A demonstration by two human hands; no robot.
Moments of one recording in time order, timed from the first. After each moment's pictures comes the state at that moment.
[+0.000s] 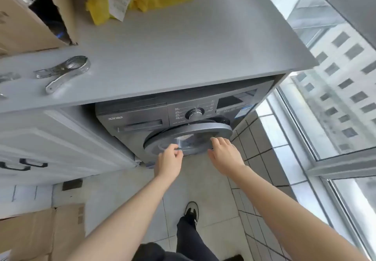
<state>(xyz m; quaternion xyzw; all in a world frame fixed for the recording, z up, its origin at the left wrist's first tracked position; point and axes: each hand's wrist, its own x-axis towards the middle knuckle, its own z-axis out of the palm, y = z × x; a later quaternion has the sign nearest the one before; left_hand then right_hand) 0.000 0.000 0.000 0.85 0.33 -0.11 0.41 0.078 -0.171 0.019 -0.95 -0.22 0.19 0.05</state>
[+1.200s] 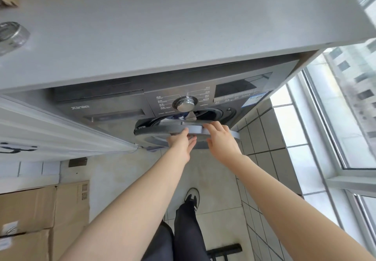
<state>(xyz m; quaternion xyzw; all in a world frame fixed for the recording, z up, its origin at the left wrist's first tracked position) 0.106 -0.058 -0.071 0.32 0.60 -0.01 0.74 0.144 -0.187 -0.067 -0.93 -0.27 0.20 0.17</state>
